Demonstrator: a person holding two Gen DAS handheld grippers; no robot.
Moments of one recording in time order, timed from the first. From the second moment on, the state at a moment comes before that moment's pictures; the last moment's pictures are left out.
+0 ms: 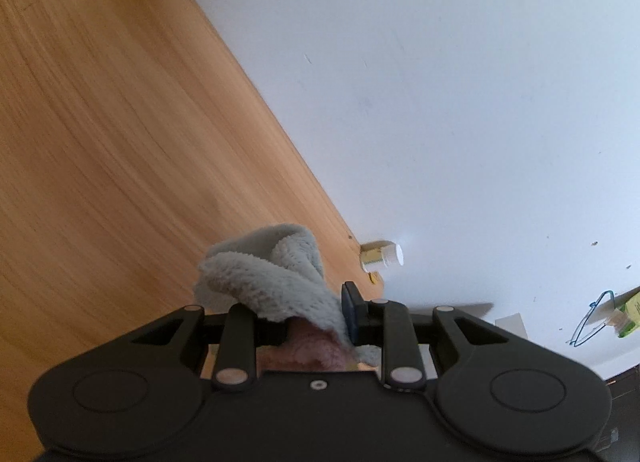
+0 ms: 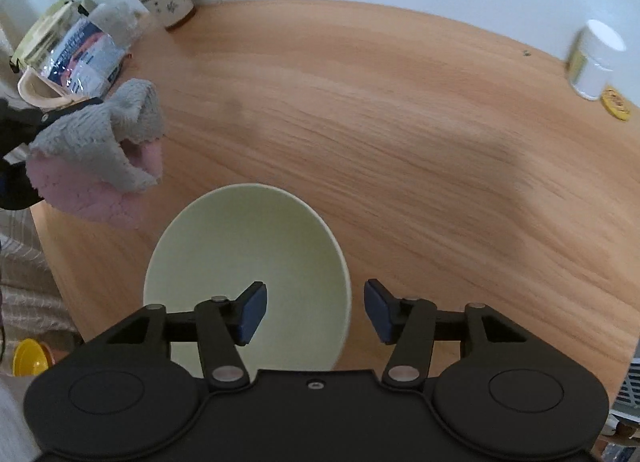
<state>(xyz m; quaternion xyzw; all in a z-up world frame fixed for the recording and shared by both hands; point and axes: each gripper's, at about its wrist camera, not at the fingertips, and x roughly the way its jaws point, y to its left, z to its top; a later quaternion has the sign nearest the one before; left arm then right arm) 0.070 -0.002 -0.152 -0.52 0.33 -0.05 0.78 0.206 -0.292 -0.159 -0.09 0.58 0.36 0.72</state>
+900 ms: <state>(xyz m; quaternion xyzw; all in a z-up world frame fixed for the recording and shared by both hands) 0.121 -0.014 -0.186 -0.52 0.37 -0.07 0.77 0.209 -0.305 -0.168 -0.07 0.59 0.38 0.71</state>
